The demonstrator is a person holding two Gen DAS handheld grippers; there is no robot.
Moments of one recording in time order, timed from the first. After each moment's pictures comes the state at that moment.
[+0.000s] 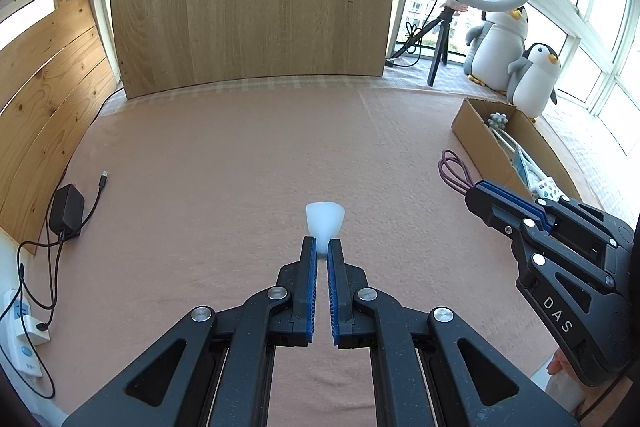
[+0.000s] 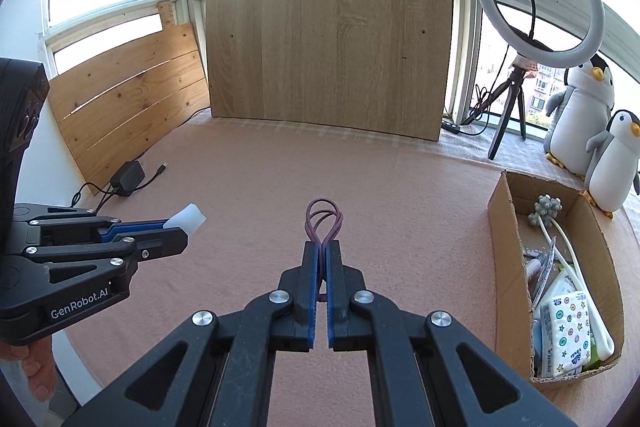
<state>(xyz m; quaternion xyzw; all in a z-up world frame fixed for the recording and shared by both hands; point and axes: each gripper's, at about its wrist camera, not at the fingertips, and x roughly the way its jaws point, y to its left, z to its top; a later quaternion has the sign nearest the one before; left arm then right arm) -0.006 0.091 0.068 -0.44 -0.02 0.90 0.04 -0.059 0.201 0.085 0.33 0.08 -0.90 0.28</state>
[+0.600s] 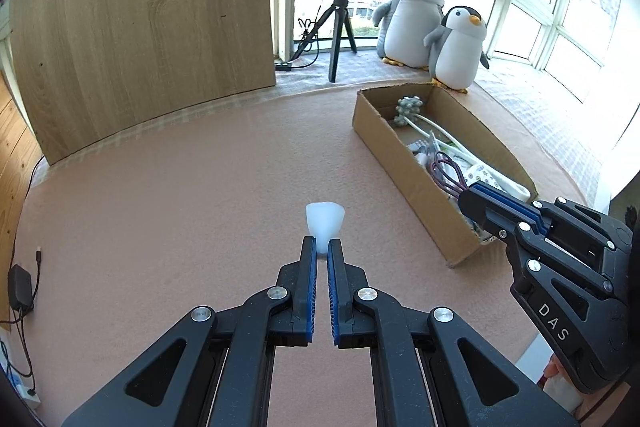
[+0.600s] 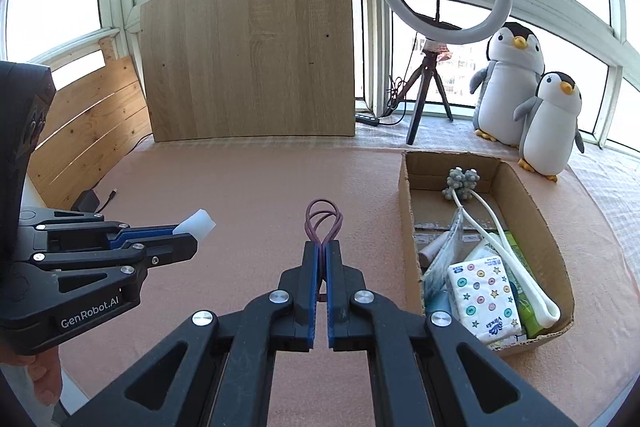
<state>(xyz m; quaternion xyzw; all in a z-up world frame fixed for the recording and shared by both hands) -0.046 0.212 0.078 -0.43 0.04 0.89 0.17 -0.067 0.292 0.095 0.33 0.04 -0.92 0.19</state>
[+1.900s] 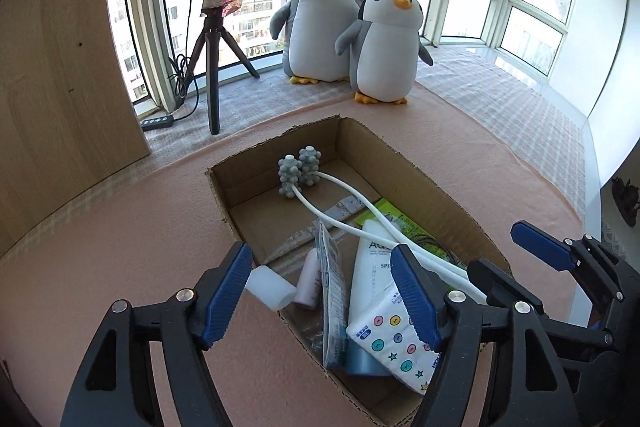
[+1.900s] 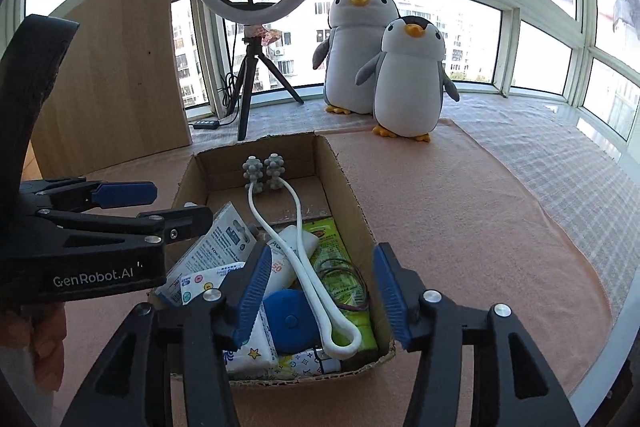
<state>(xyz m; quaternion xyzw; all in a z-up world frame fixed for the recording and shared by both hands) -0.141 0.380 0.063 -0.41 0.09 0.88 0.24 -0.129 0.447 0.073 0.34 0.00 -0.94 0.03</state>
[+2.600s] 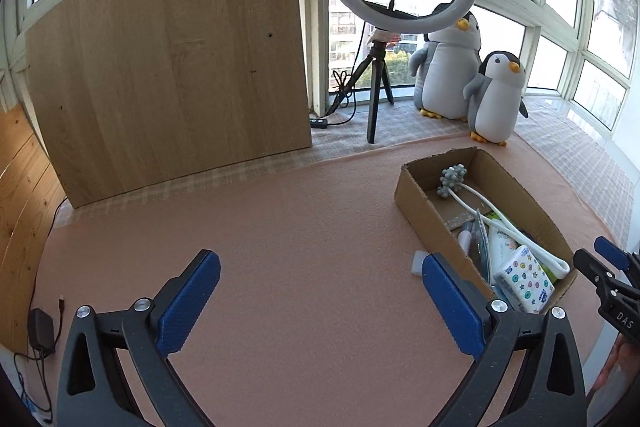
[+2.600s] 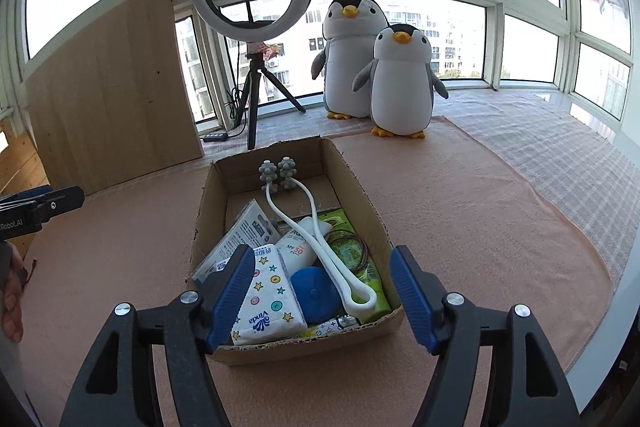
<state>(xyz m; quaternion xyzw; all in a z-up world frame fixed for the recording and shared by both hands) -0.105 0.197 0.105 -0.37 0.04 0.92 0.09 -0.094 0.437 0.088 0.33 -0.04 -0.94 0.03</state>
